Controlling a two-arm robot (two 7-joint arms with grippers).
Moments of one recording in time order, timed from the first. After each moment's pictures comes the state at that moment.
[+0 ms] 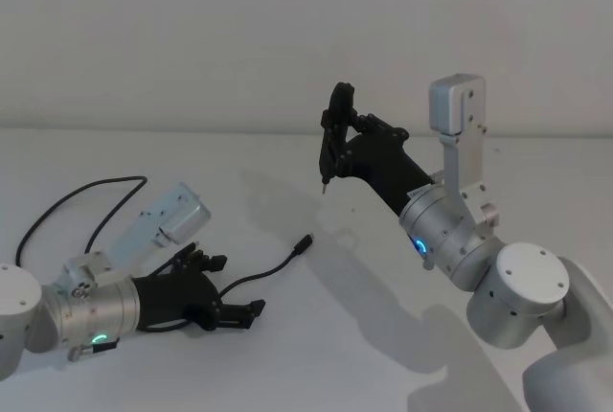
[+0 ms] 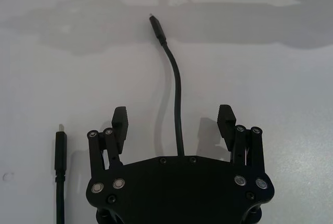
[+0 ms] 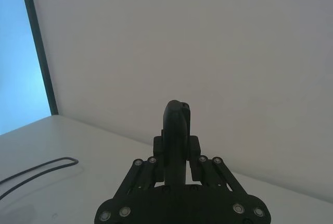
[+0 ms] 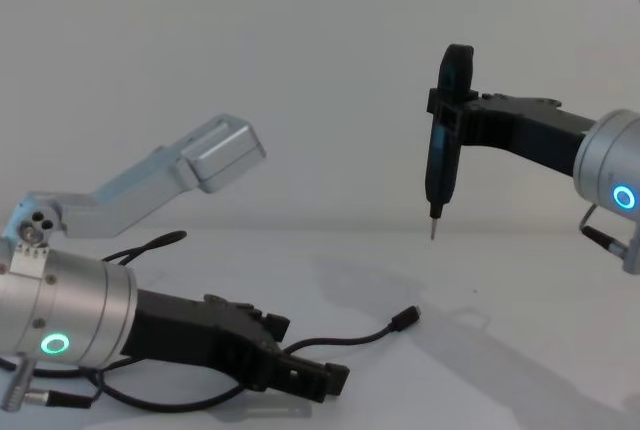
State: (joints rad) left arm -0.48 0.48 0.63 -1.42 -0.34 0.33 -0.60; right arm 0.35 0.15 -0.29 -1.42 0.26 0.00 0.26
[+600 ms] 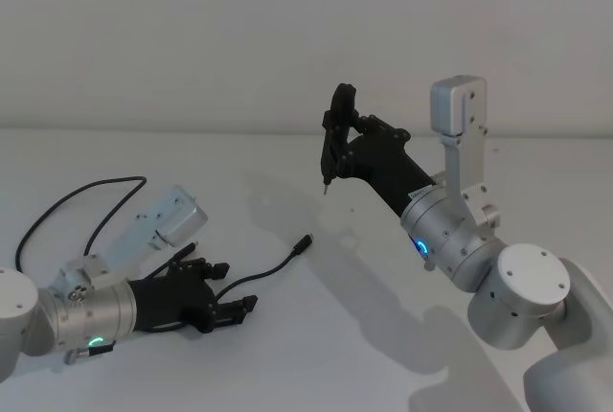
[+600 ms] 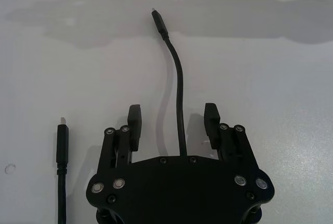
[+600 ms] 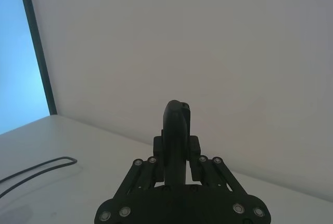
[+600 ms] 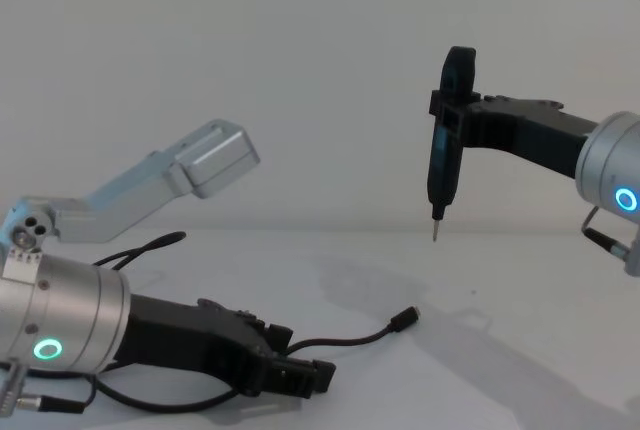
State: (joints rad) left arm -0.47 0.49 0.63 -1.43 -0.35 0.33 -0.59; right arm 0.34 0.15 -0.29 -1.42 0.26 0.00 0.26
